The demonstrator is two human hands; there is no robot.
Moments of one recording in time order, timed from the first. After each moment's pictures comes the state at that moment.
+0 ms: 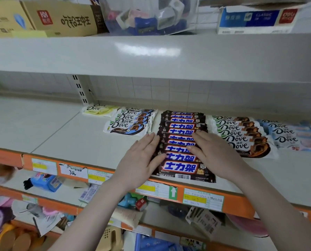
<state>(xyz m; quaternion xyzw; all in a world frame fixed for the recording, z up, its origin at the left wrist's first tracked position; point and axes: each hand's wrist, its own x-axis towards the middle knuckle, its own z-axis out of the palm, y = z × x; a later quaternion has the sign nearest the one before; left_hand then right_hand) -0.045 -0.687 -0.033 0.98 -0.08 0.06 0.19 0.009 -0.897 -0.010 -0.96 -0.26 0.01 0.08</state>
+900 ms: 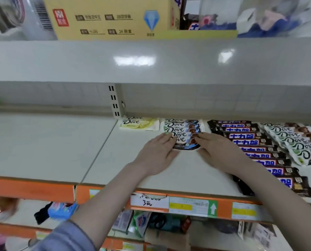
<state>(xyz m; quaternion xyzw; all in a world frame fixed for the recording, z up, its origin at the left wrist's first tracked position) 0.031 -0.515 -0.042 0.98 -0.20 0.00 0.09 0.037 -0.718 -0.017 -0.96 -0.26 -0.07 0.01</state>
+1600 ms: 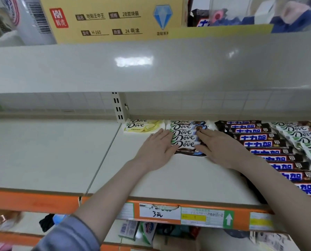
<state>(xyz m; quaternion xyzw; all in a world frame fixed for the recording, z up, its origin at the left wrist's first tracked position) 0.058 -0.494 -0.039 0.98 -0.17 0.01 0.13 0.086 -0.707 -0.040 -0.96 -0.28 -0.08 -0.04</state>
